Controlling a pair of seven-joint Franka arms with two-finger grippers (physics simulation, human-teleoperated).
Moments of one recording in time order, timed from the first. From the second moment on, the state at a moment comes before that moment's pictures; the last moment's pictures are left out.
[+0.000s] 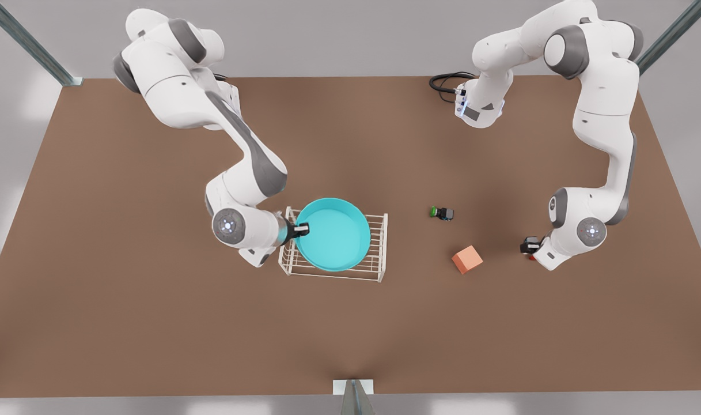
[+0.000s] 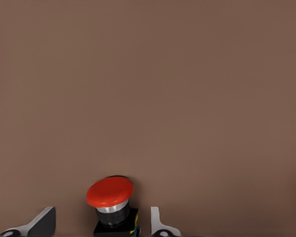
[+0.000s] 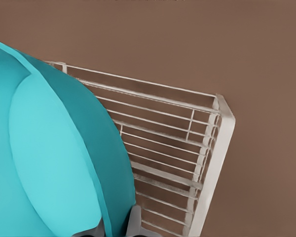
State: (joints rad) left arm 0.31 0.57 -0.17 -1.93 0.30 2.36 -0.02; right arm 0.20 0.65 0.36 -1.32 0.16 1.83 0.36
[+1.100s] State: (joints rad) left arm 0.30 0.56 -0.17 -1.95 0.30 2.35 -0.03; right arm -0.27 0.46 0.36 -1.36 -0.18 1.61 0.34
